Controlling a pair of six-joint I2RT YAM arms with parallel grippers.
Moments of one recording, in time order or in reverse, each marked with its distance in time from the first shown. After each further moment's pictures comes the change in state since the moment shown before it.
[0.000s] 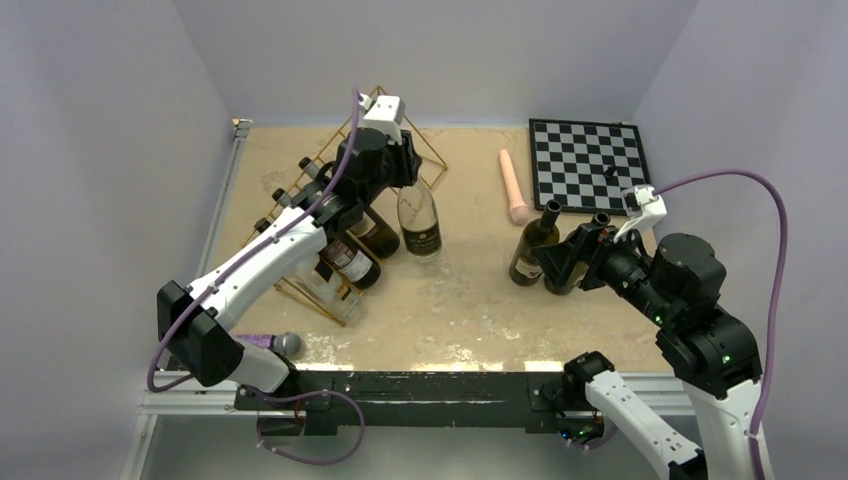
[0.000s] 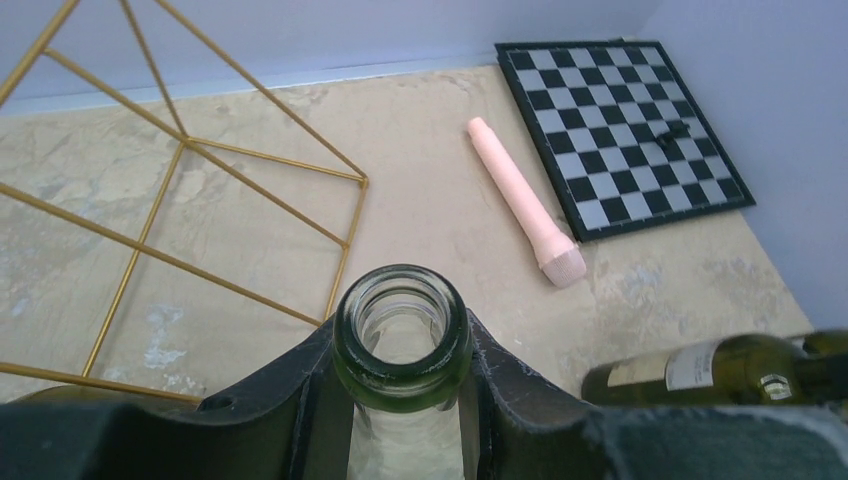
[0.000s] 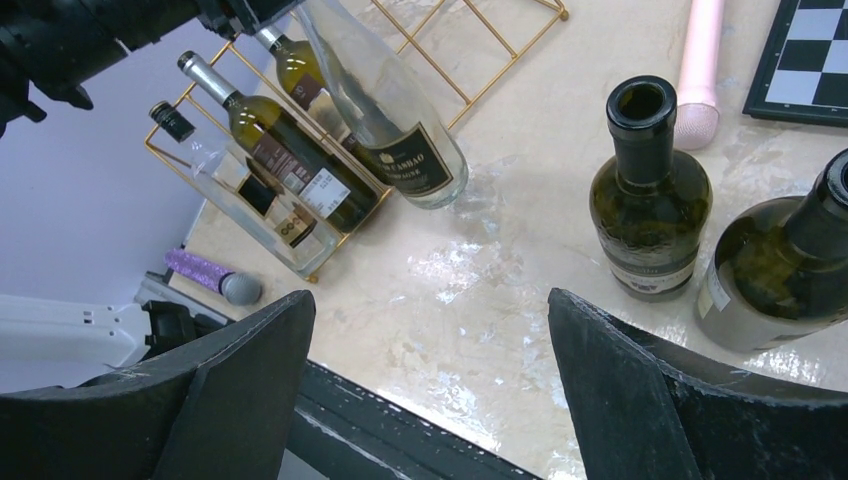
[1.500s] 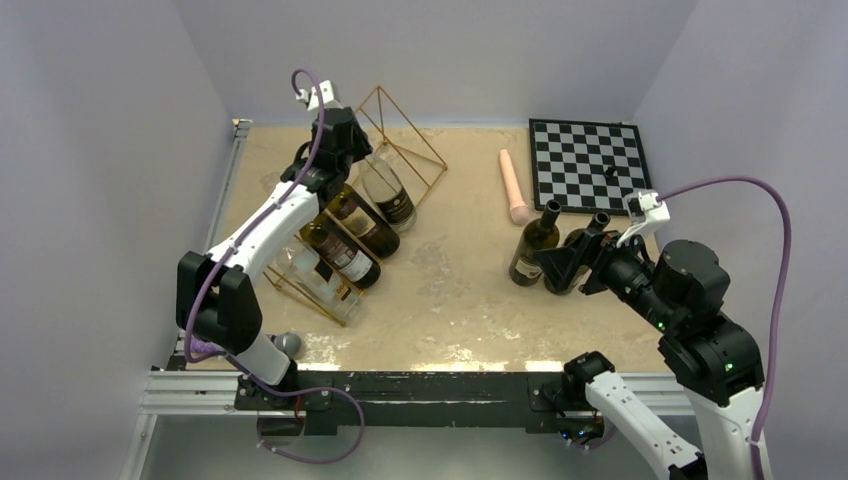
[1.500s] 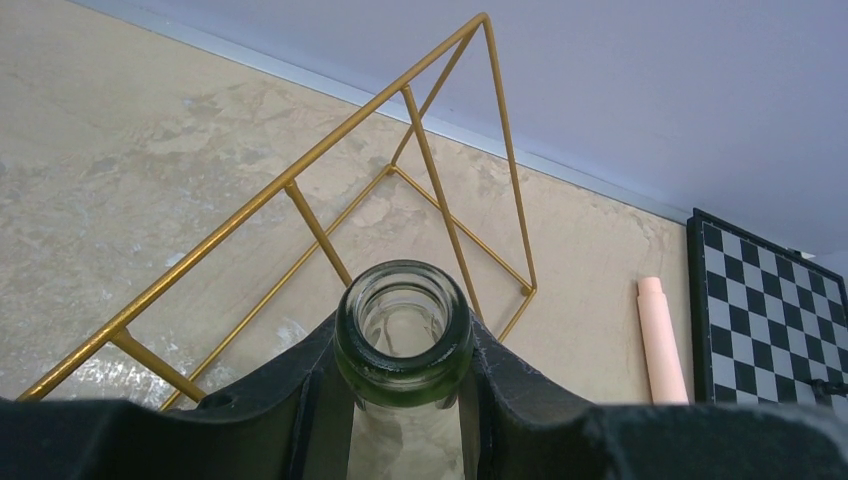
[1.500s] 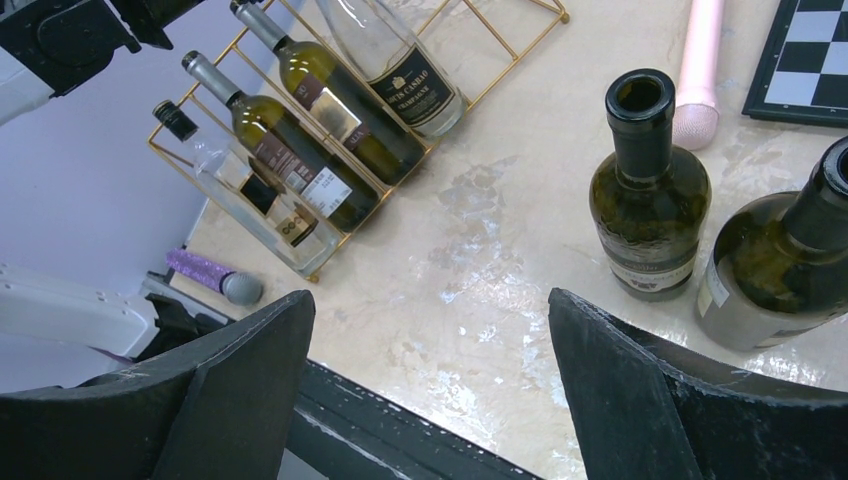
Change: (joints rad) left arm 0.313 0.156 0.002 0.098 -0.142 -0.239; right arm 0.000 -0.032 -0.016 -0.001 0.000 0.000
